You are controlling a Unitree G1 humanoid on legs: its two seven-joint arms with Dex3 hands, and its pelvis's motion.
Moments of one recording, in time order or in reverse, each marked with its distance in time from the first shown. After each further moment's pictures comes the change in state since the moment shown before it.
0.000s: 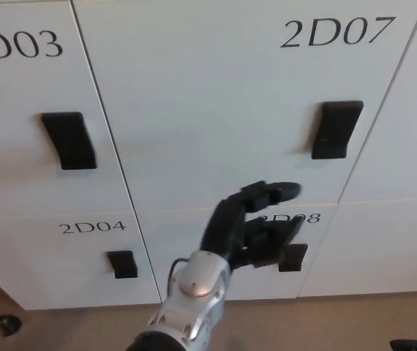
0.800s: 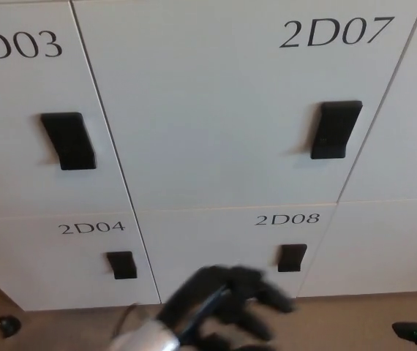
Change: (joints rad) left_arm 0.403 0.427 -0.275 -0.561 0.014 0.049 -0.153; right_arm -0.014 -0.024 -0.003 -0.058 0.001 0.012 0.005
